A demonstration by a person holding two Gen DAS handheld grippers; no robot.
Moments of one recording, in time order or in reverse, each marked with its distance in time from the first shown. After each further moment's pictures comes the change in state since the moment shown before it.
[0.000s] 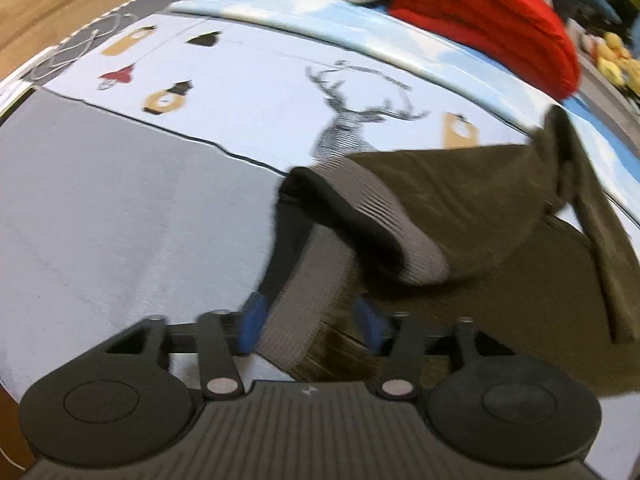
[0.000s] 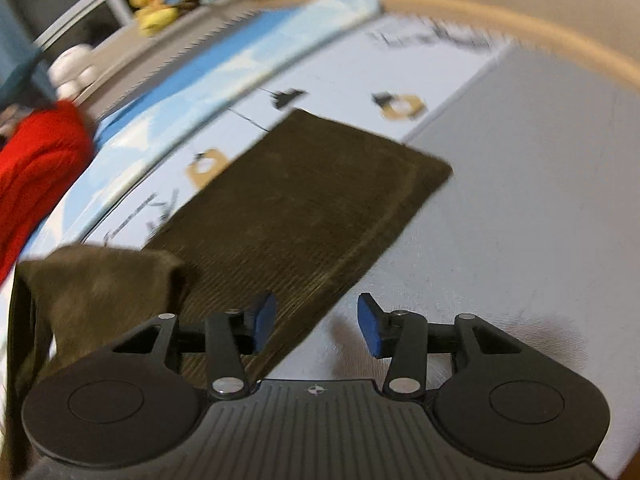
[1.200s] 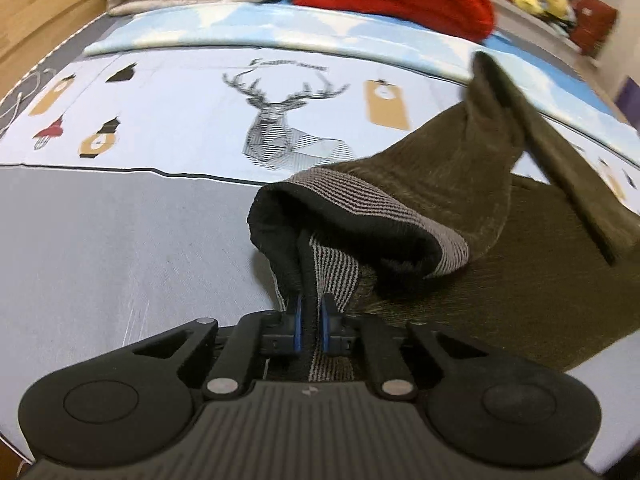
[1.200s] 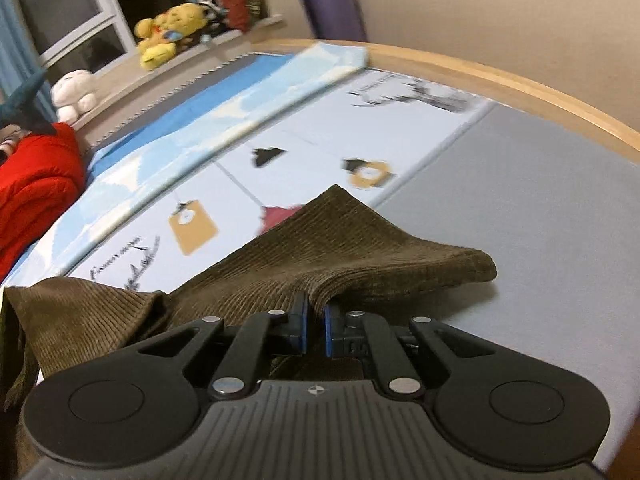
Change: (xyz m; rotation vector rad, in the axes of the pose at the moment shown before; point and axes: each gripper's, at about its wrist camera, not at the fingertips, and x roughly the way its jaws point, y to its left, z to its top) left arm -0.017 -0.011 -0.019 0.303 -0.014 -0.135; right arm -0.069 -0.040 0.018 -0.066 -0.149 -0.046
